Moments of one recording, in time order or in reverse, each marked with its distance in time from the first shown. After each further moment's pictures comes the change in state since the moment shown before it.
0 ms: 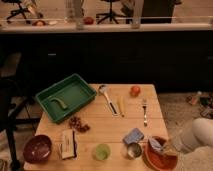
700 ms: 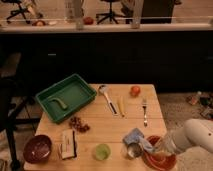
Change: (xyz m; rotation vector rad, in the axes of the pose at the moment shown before) arm -0.034 0.030 0.004 -0.015 -0.052 -0.066
